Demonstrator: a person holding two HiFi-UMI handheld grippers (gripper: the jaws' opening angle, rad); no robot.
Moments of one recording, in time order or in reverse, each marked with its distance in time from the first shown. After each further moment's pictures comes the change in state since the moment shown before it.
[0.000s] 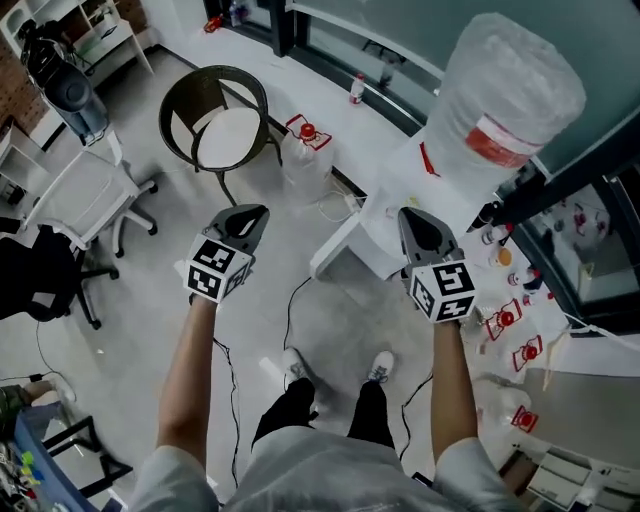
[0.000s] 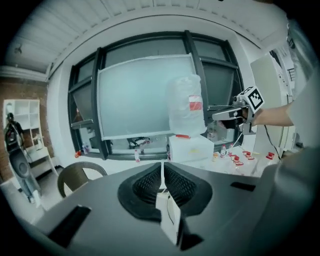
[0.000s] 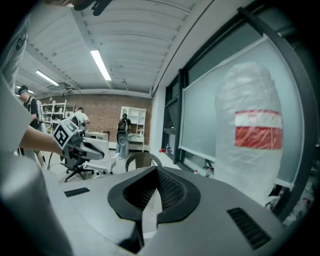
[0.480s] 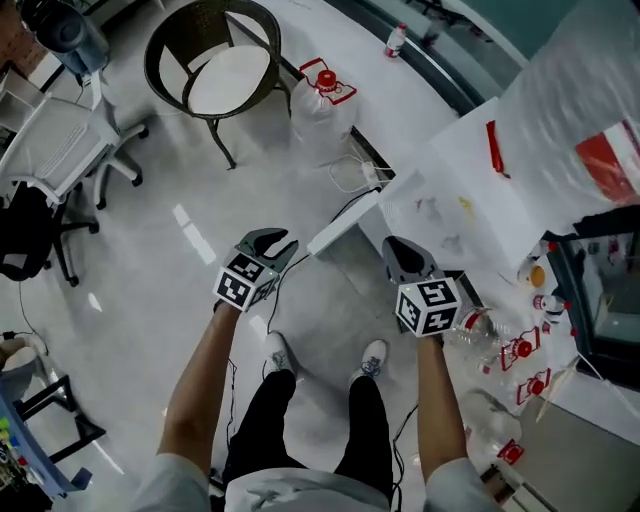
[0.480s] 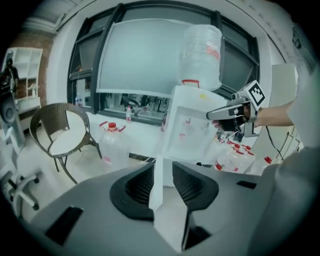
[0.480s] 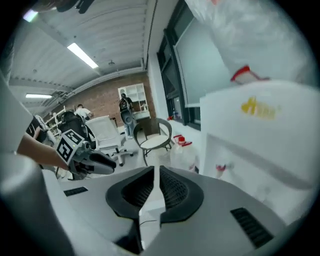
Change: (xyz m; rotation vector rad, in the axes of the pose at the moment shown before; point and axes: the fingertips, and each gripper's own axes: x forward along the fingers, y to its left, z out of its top) left arm 0.168 -0.067 -0.268 -0.259 0.229 -0.108; right arm 0.121 0.002 -0.283 0.227 0.288 0.170
